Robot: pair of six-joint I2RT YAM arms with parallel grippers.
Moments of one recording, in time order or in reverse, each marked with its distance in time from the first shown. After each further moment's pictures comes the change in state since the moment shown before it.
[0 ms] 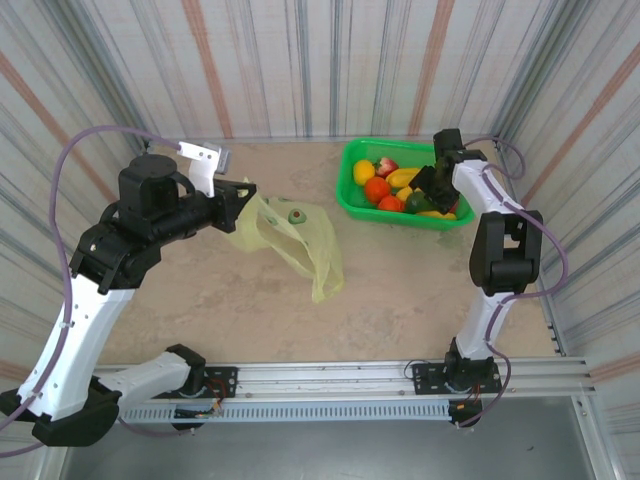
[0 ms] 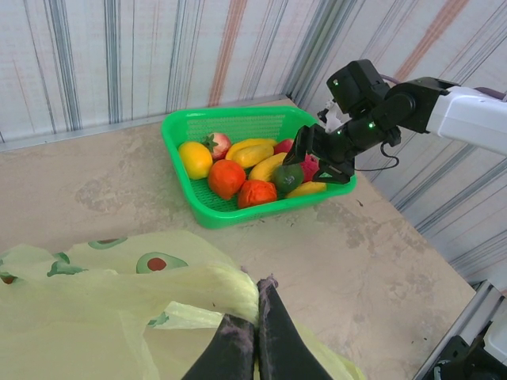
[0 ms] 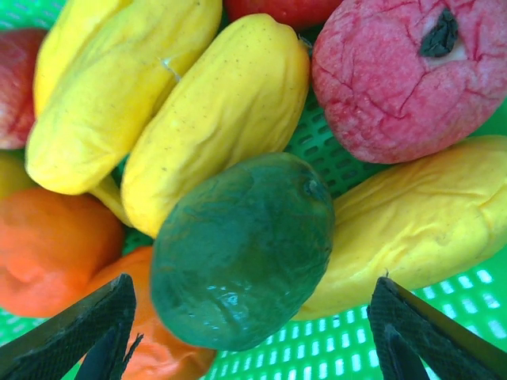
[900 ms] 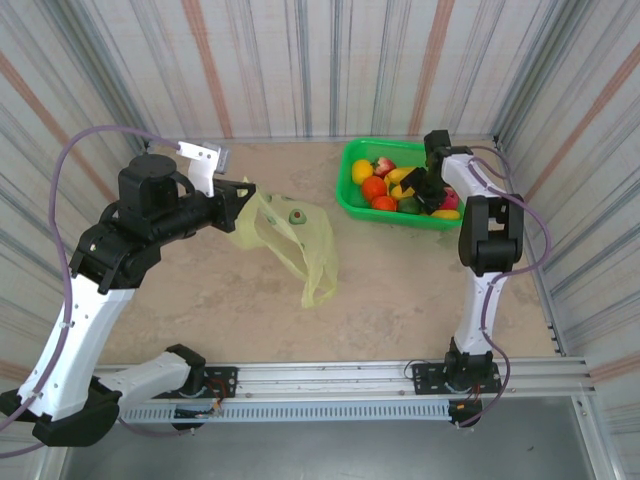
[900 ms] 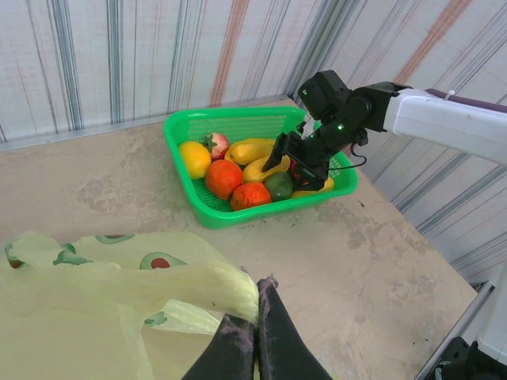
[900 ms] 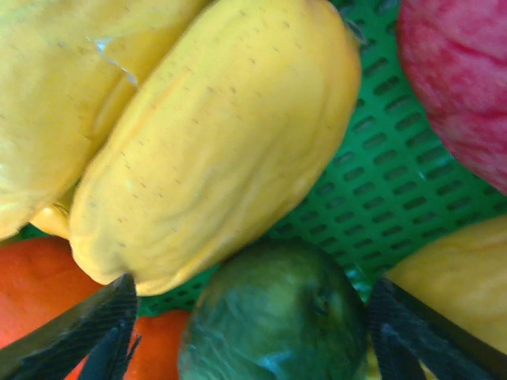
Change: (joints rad) left arm 0.005 0.000 0.000 -0.001 0.000 0.000; right arm 0.004 0.220 0.159 -0.032 -0.096 0.116
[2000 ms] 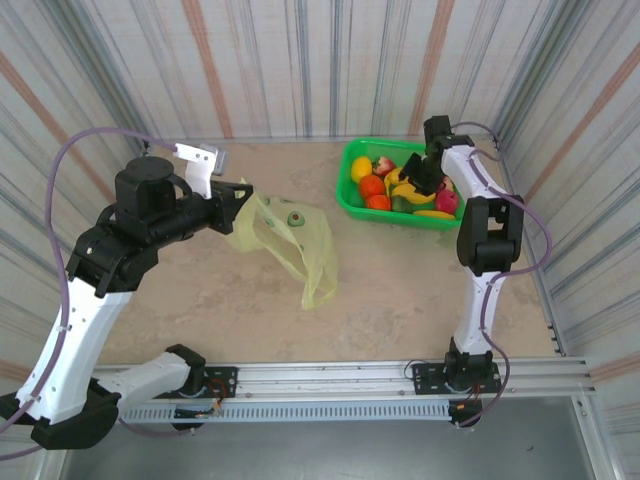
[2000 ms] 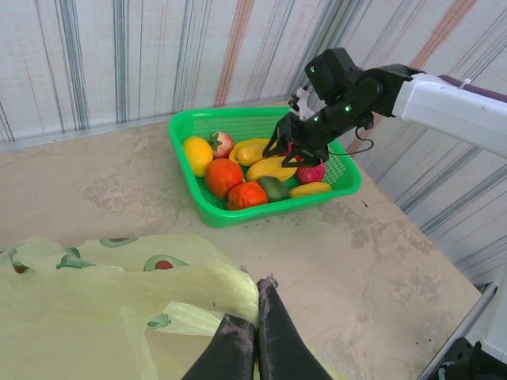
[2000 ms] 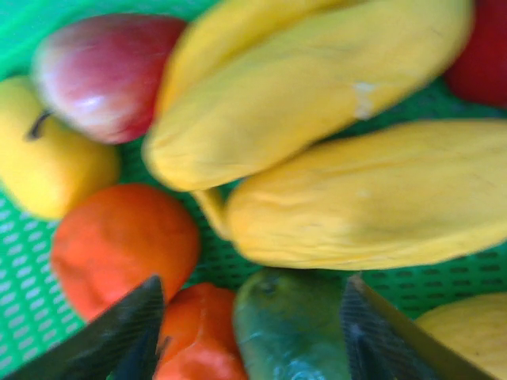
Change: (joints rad) left arm 0.000 -0.013 -0.001 -0.012 -0.015 0.001; right arm 0.030 -0.003 0.141 -0.021 -0.055 -0.316
